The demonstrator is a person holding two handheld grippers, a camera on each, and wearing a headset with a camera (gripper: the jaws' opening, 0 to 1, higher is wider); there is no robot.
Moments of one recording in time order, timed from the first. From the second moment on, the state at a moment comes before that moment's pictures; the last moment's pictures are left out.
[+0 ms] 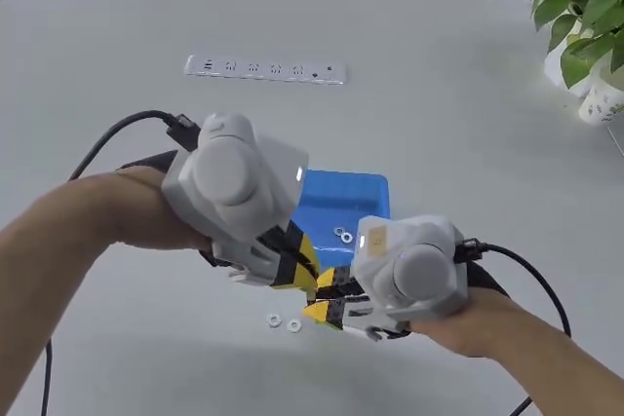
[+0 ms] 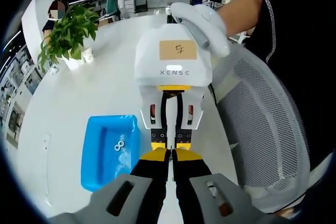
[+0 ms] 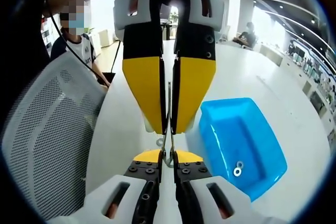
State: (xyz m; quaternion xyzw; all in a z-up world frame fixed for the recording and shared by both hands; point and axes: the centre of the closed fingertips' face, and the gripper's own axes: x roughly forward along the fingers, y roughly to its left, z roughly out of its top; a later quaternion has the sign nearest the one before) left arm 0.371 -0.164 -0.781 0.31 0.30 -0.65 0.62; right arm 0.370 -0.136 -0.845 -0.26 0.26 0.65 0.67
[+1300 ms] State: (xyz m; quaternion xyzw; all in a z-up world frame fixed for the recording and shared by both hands) left arm 0.393 -0.170 -0.727 0.33 0.28 -0.65 0.62; right arm 0.399 -0.140 -0.792 -0.28 0.23 0.64 0.68
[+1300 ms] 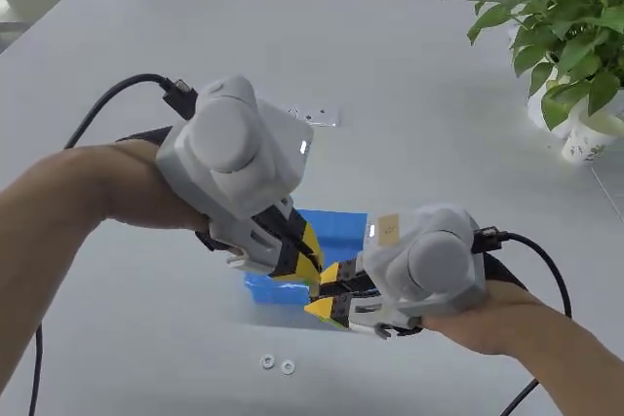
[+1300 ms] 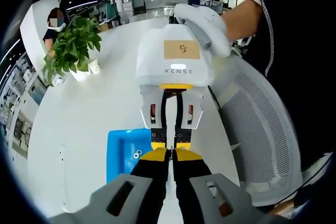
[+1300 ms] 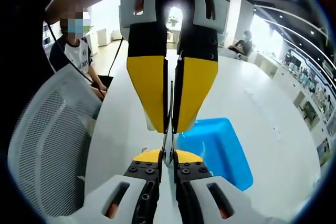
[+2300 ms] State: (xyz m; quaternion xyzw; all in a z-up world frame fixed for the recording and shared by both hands) left arm 0.446 -0.165 -0.745 0.34 0.28 -0.64 0.63; right arm 0.452 -0.133 -0.808 -0.28 0.23 0.63 0.68
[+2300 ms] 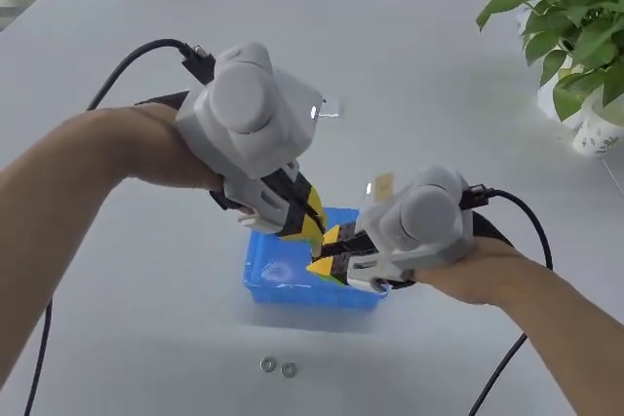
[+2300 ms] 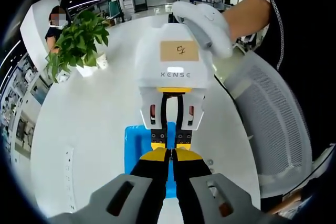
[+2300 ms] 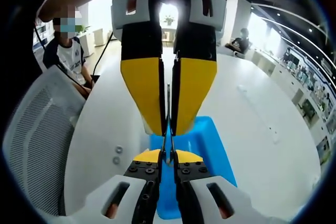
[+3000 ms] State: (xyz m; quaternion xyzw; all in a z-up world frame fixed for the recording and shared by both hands) left arm 0.467 -0.168 -0.781 0.32 0.29 -0.64 0.63; right arm 0.470 -0.139 -0.846 -0.28 0.26 0.65 0.66
